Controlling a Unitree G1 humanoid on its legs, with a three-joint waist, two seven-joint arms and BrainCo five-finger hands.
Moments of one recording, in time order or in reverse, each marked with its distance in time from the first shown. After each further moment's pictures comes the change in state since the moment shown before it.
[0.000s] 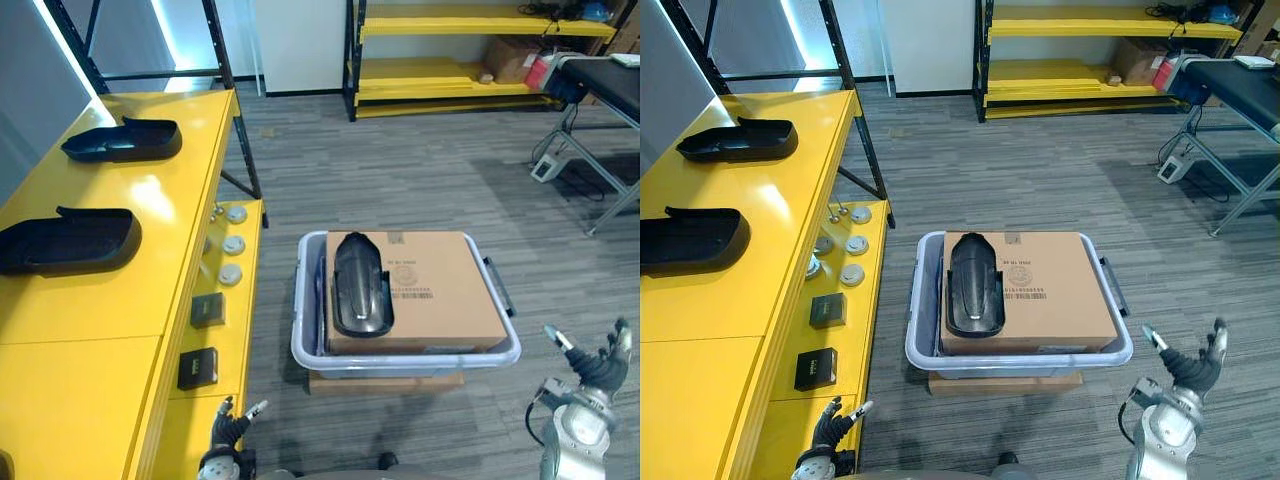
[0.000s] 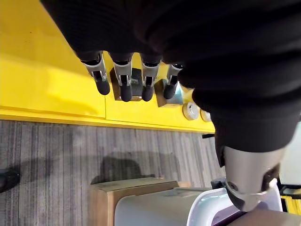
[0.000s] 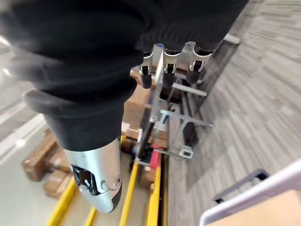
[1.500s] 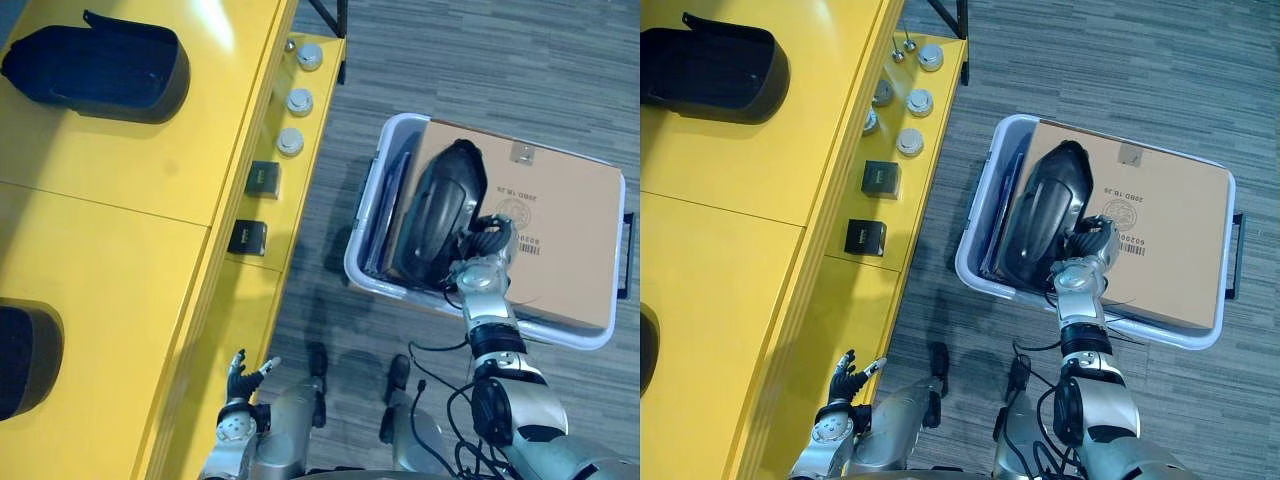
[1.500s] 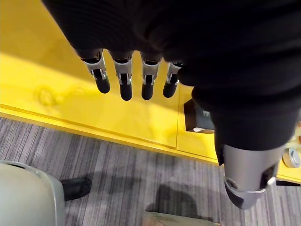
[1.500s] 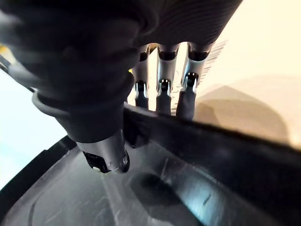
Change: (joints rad) left arm -0.152 -0.005 -0.090 -0.038 -0.057 -0.023 0.107; right arm -0.791 -0.038 0.242 0.704 -0.364 0.275 -0.173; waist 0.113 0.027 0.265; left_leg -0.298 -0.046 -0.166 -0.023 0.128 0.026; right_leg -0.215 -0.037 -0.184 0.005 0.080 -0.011
